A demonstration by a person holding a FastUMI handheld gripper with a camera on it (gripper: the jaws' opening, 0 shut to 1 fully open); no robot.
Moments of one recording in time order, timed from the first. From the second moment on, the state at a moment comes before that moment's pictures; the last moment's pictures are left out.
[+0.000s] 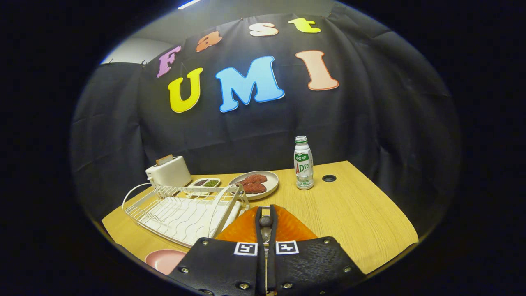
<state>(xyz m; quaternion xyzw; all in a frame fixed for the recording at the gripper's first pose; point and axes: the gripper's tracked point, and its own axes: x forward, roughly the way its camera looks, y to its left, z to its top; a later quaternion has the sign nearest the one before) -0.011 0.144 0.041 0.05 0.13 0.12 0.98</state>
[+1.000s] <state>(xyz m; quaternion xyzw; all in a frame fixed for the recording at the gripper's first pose) -0.095 0.164 0.194 0.02 0.09 0.09 0.99</state>
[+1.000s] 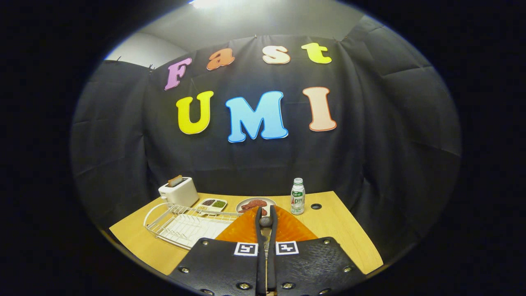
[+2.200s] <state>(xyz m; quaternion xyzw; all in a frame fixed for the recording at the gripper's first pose) -0.158 0.306 0.067 -0.01 0.26 0.19 0.95</state>
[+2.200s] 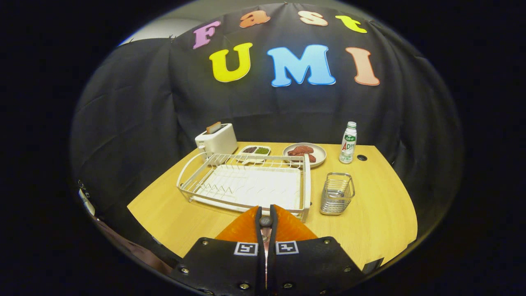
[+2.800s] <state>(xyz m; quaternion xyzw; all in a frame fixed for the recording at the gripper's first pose) -0.155 0.335 0.027 0.02 0.29 0.23 0.93</state>
